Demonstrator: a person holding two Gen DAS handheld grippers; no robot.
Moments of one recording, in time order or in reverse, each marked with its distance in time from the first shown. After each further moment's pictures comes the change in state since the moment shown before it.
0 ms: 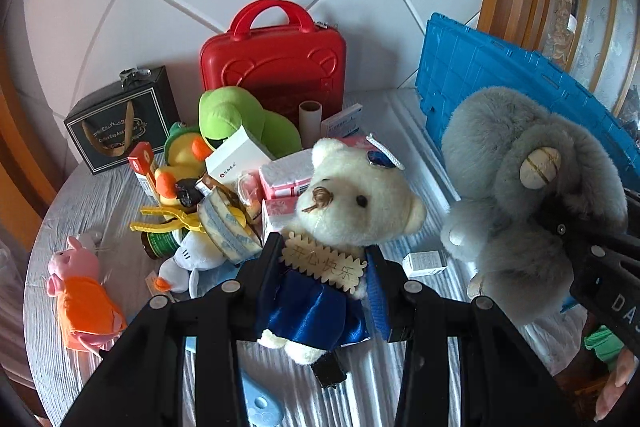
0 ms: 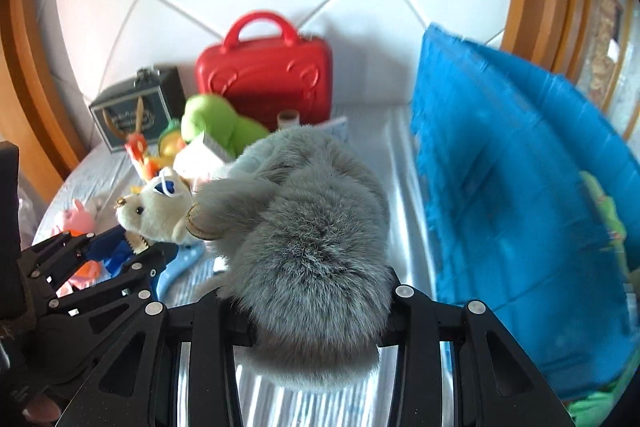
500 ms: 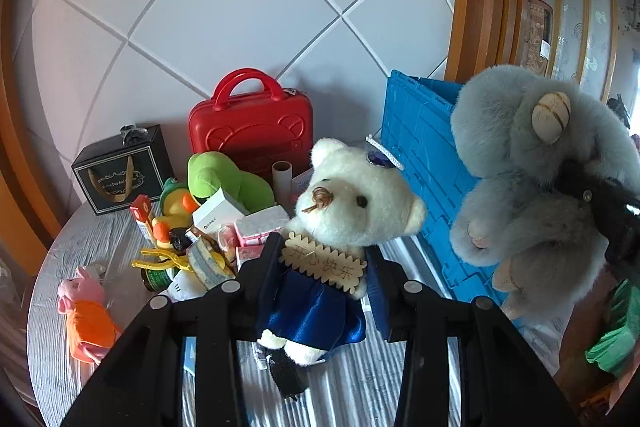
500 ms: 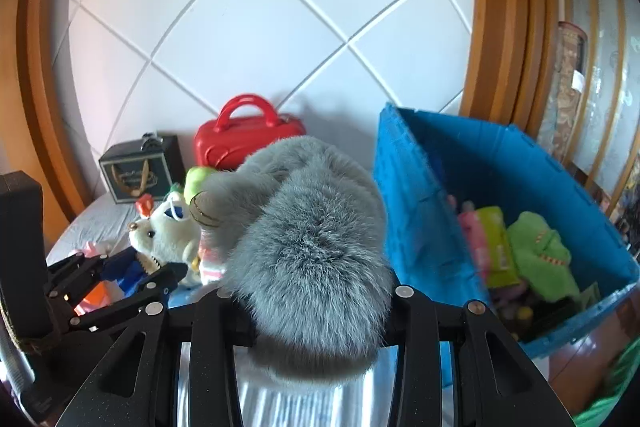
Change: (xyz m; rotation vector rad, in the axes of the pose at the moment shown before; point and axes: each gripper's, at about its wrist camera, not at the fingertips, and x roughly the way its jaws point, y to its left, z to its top) left arm -0.071 -0.062 0.014 0.037 -0.178 -0.016; right arm -0.110 -0.037 0.007 0.016 -0.223 -0.042
